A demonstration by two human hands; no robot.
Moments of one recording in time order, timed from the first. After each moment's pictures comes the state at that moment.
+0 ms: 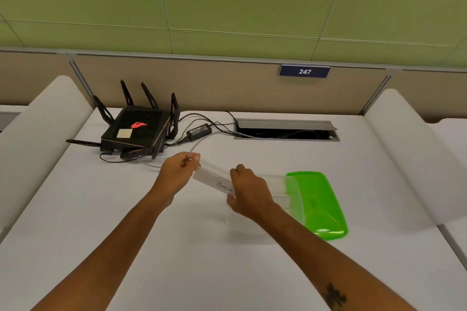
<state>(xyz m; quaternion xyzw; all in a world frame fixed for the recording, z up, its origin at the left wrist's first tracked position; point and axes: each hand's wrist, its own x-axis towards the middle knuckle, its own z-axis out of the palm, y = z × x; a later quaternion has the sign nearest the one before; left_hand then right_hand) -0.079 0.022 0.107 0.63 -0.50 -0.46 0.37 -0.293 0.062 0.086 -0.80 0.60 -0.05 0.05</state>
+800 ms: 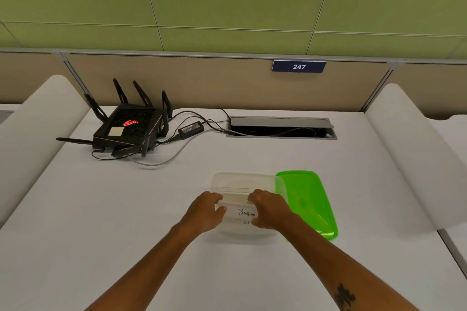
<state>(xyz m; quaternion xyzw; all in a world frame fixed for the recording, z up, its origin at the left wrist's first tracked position) -0.193 0.082 0.048 0.65 -0.65 -0.37 0.10 -0.416 0.067 0.023 -0.81 0.57 0.06 0.16</state>
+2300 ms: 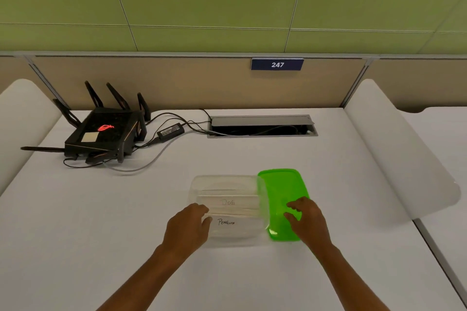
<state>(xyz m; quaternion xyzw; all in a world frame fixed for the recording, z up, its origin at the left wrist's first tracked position) -0.212 0.111 0.032 0.65 -0.73 -0.18 0.12 -0.551 0.129 -0.015 -0.59 0.74 -0.27 0.16</state>
